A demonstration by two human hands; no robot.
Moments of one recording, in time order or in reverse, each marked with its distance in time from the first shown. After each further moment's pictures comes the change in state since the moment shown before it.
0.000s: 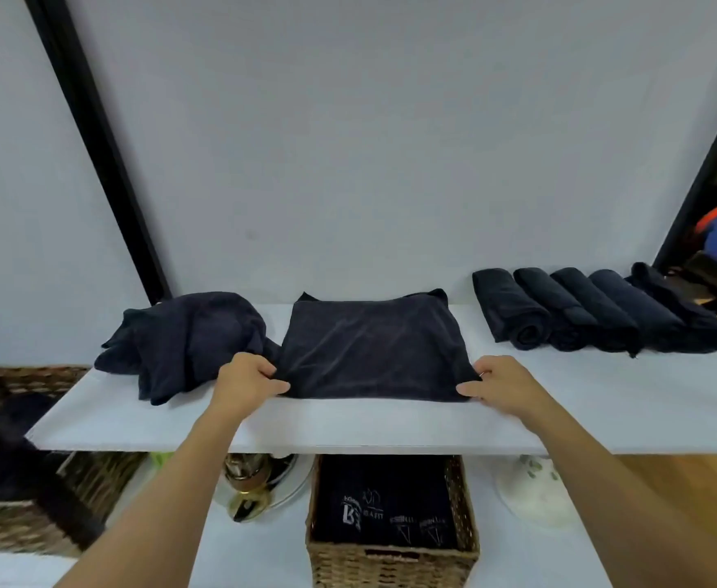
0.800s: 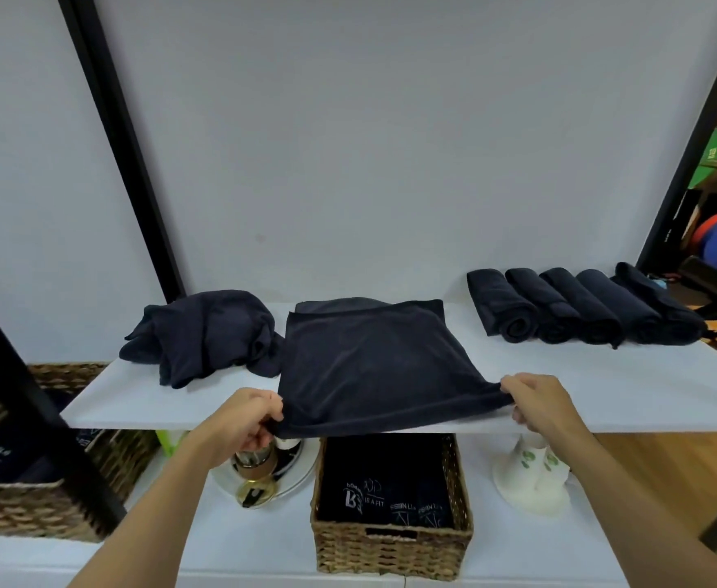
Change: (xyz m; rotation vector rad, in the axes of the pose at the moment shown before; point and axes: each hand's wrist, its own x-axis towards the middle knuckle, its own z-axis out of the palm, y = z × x) left_hand -0.066 -0.030 -0.009 -0.480 -0.393 -0.145; right_hand -0.062 0.034 -0.010 0.230 0.258 0.061
